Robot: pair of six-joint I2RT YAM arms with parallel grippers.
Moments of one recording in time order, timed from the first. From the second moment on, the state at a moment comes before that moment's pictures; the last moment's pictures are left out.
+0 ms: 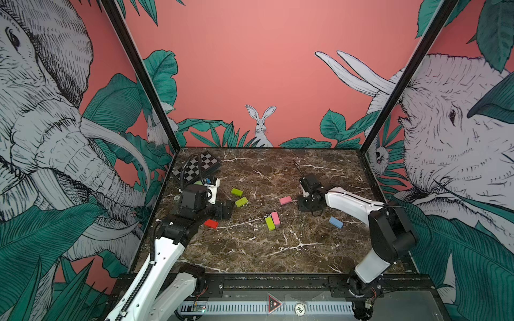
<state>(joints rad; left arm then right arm) -0.33 0.81 0.84 -0.72 0.13 -0.16 0.51 1.69 1.08 -0.62 0.04 0.42</state>
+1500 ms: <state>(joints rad) -0.33 0.82 0.84 -0.72 0.14 -0.16 0.51 1.82 1.14 -0.62 0.06 0.50</state>
